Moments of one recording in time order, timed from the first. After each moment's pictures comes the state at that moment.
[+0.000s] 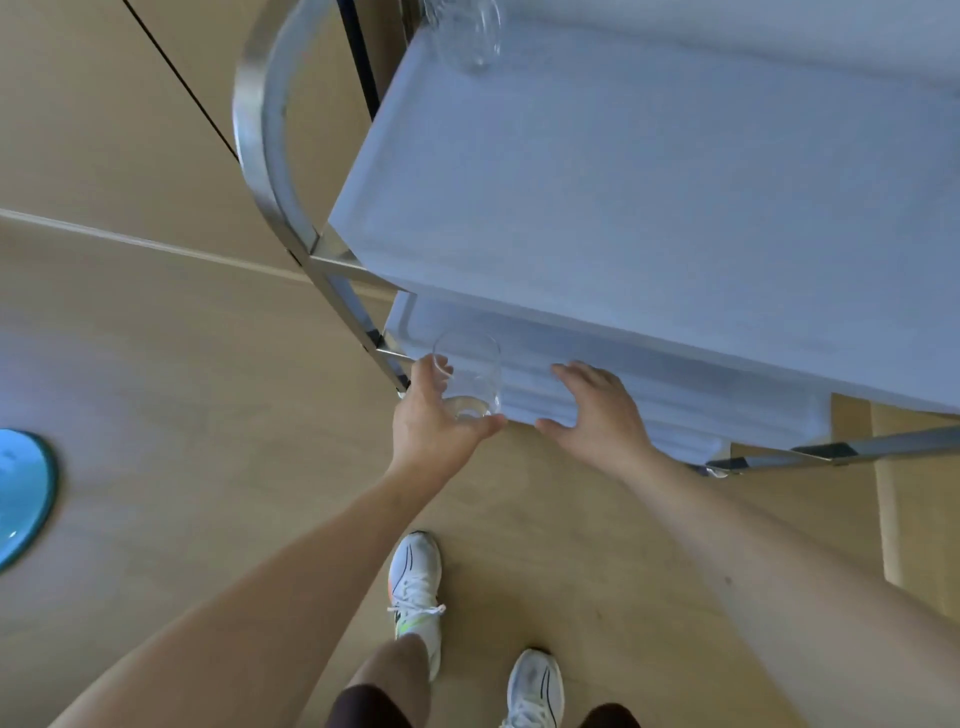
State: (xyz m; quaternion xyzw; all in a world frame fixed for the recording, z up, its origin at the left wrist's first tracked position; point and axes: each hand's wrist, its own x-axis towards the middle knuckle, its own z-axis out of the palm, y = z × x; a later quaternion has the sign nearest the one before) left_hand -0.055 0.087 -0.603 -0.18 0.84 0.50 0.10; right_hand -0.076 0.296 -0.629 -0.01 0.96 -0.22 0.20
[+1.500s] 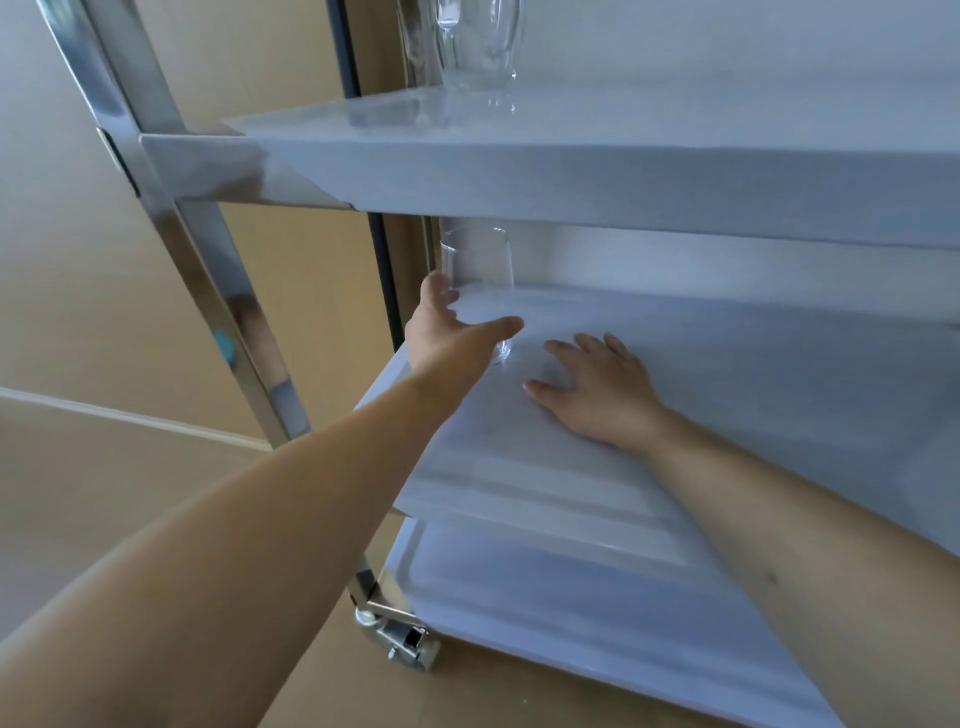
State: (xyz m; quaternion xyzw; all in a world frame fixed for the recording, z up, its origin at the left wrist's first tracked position) left_hand -0.321 0.090 -0.765 -0.06 0.78 0.60 -0.18; right_hand -0.294 0.261 -0.780 -0.05 0.99 -0.14 0.00
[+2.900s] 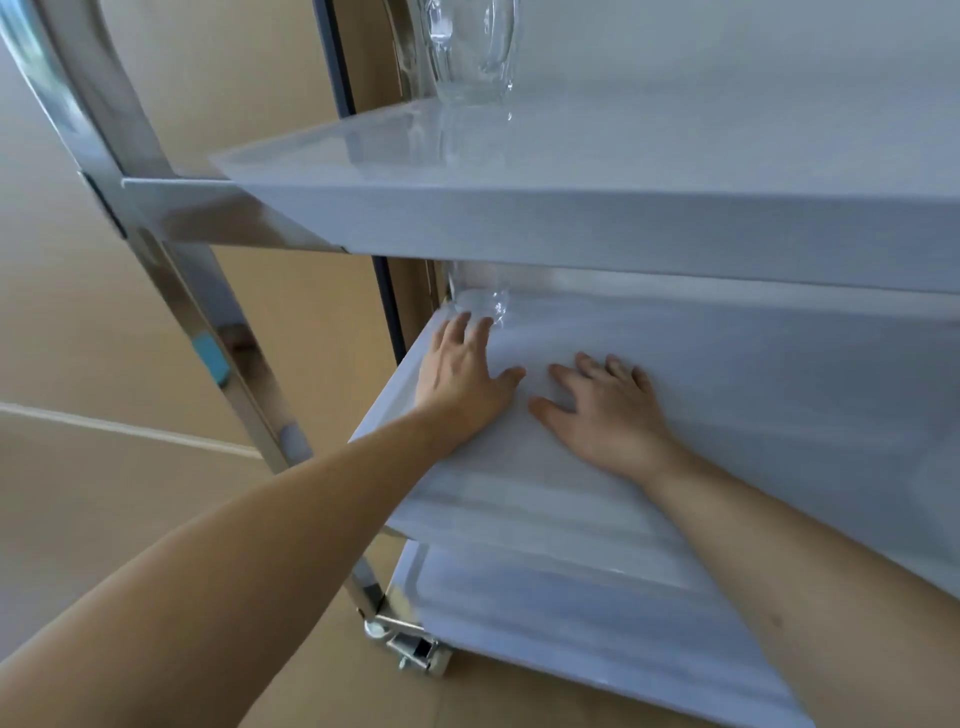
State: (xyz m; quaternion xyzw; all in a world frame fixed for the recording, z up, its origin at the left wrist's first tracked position) left_hand -0.327 0.083 -0.785 0.06 0.96 0.25 -0.13; right_hand -0.285 0.257 -0.787 -0.05 0.99 -0.14 -0.01
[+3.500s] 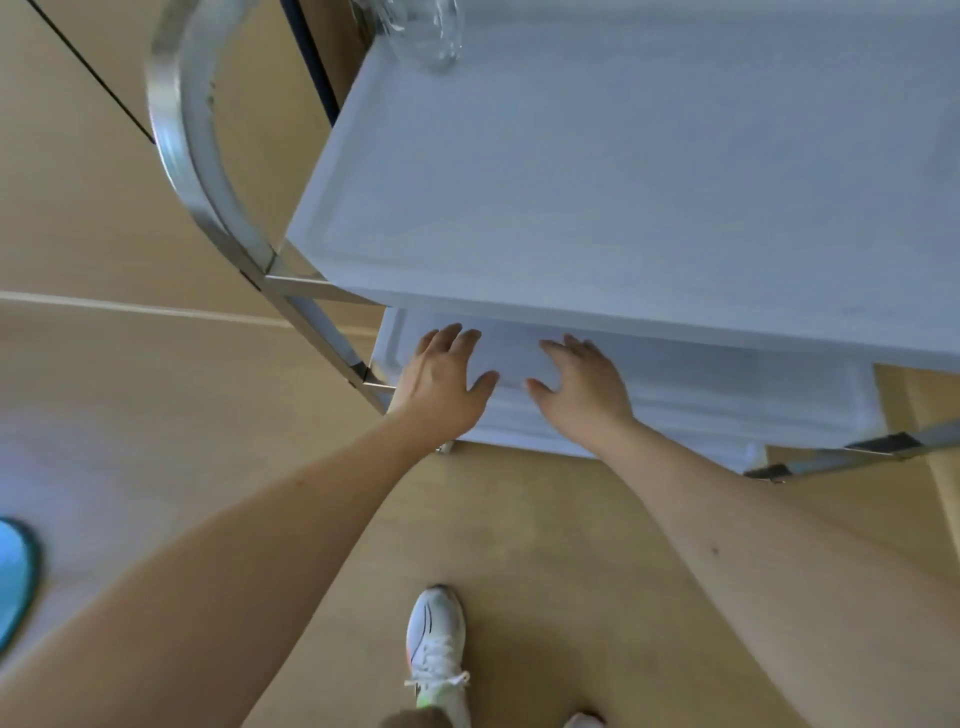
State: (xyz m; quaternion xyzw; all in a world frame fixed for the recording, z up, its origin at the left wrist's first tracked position) left_hand -0.143 0.079 -0.644 0.09 0.96 0.21 0.13; right_hand -0.125 0.266 -0.658 0.05 0.96 -0.24 0.17
